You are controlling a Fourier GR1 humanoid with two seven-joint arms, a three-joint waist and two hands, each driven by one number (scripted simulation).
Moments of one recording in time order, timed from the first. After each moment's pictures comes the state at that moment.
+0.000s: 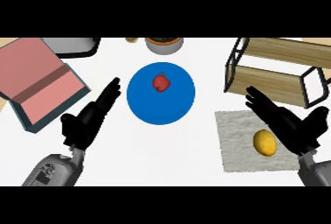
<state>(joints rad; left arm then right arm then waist) -0.22 0.32 -0.34 -1.53 0.21 0.13 0.12 -0.15 -0.54 0.26 -1.50 -0.48 0.13 0.14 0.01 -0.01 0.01</state>
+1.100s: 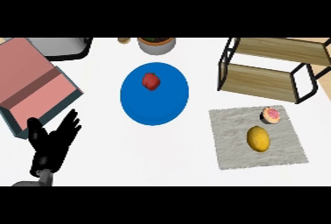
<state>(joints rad) 0.00 0.36 -0.13 -1.37 0.35 0.17 0.23 0.64 -0.50 -0.12 -1.83 -0.23 -0.53 -0.04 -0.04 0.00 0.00</state>
